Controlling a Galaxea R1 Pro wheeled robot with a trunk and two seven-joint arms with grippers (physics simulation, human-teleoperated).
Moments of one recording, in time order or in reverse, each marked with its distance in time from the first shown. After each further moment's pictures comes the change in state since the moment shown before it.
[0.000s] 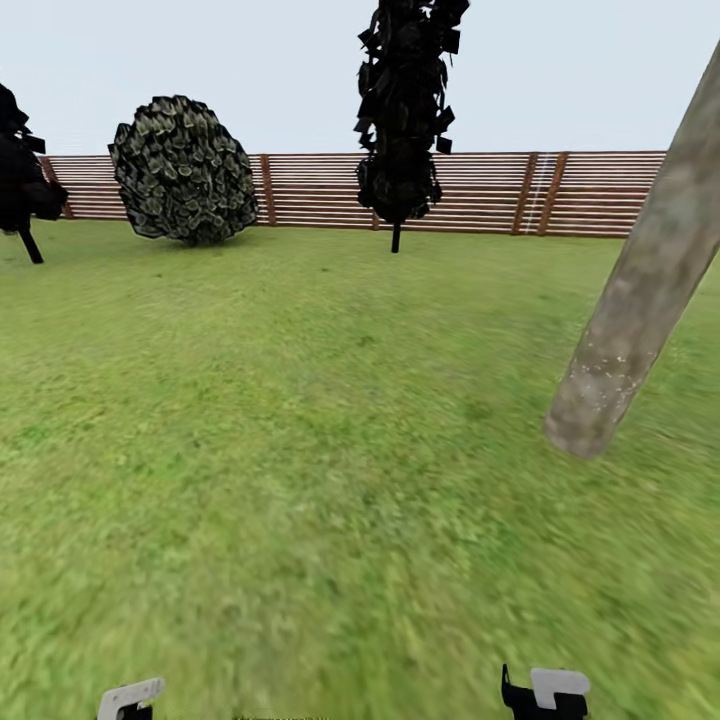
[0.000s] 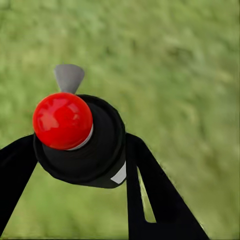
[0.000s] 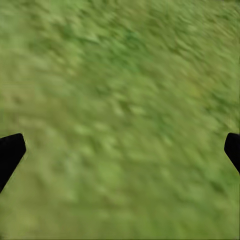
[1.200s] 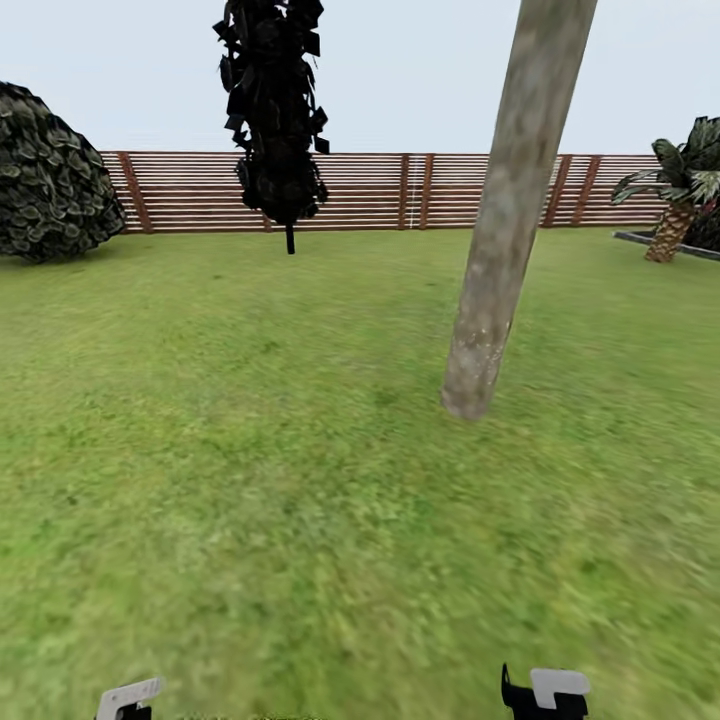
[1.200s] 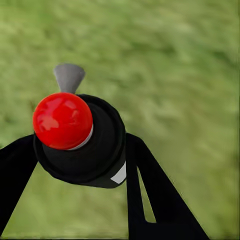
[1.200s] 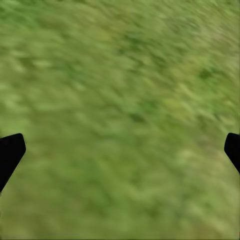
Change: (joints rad) left arm 0.000 0.001 0.000 0.000 0.001 0.000 0.000; right arm 0.000 0.000 0.000 0.000 0.000 0.000 0.000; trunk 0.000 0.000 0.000
